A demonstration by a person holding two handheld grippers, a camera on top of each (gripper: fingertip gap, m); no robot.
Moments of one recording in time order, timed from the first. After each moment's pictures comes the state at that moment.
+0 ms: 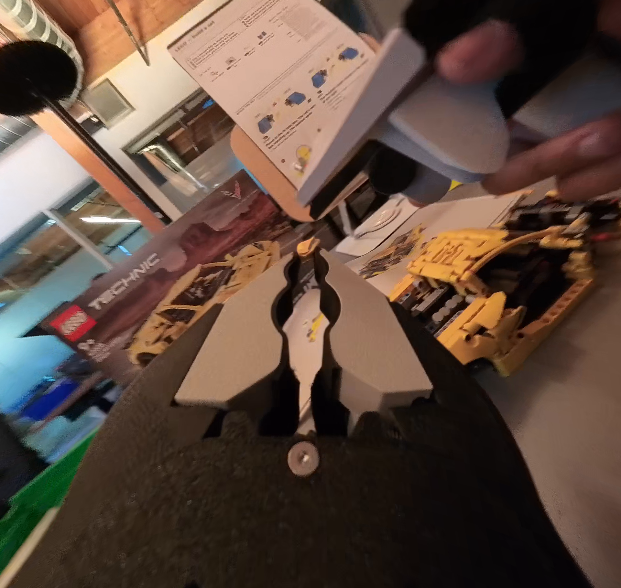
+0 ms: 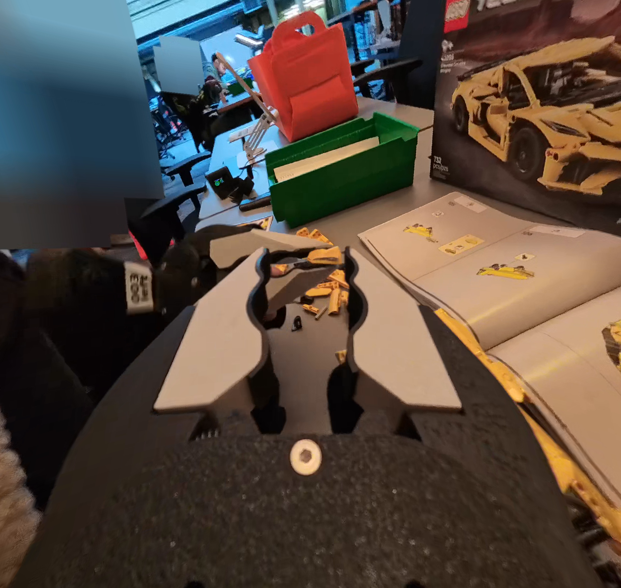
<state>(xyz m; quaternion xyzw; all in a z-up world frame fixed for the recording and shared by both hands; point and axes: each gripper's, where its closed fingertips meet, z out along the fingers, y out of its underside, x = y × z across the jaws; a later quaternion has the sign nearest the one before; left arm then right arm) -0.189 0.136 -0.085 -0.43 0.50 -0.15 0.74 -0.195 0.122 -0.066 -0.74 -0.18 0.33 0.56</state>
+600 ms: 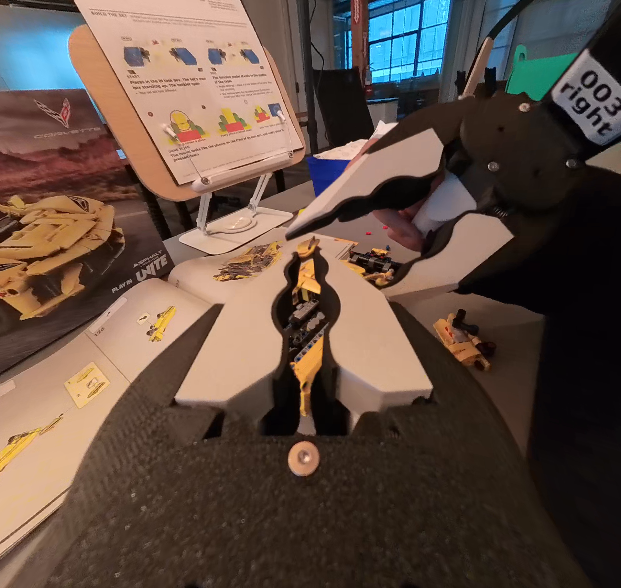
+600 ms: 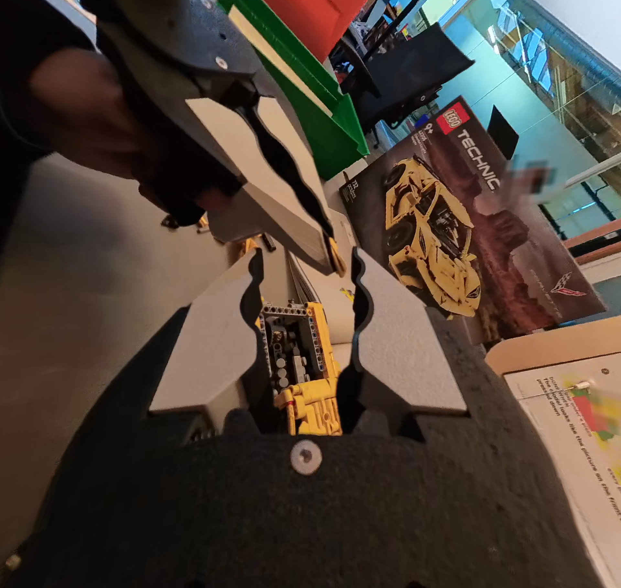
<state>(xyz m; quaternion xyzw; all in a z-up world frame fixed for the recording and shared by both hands) -0.182 0.108 -0.097 -0.50 0.51 -0.45 0.54 -0.203 0.113 -0.106 -0.65 -0.46 -0.10 0.60</state>
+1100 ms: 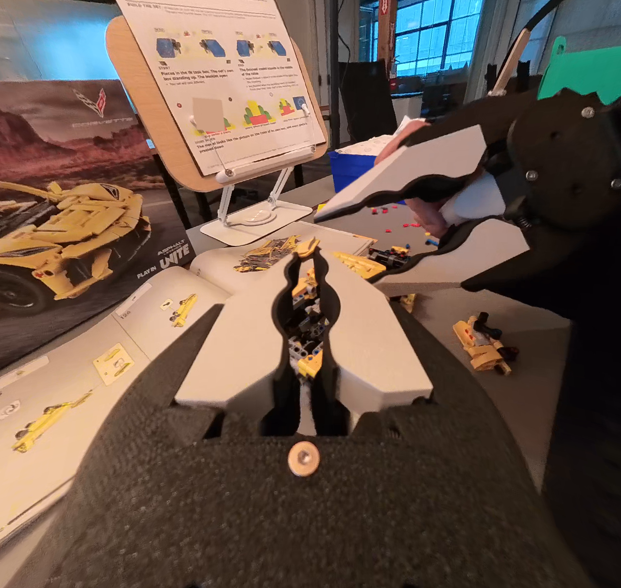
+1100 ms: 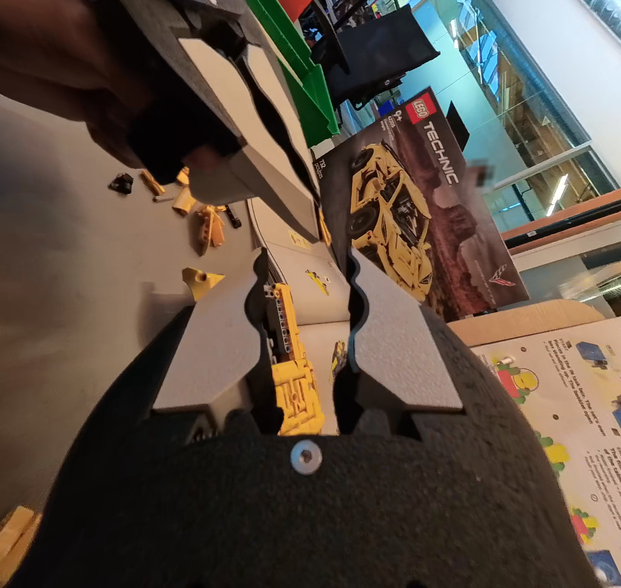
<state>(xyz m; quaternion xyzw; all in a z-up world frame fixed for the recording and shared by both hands) -0.187 0.124 -0.097 -0.52 0.49 -0.43 0.55 -0.189 0.118 -0.104 -0.63 -0.47 -0.19 0.59</state>
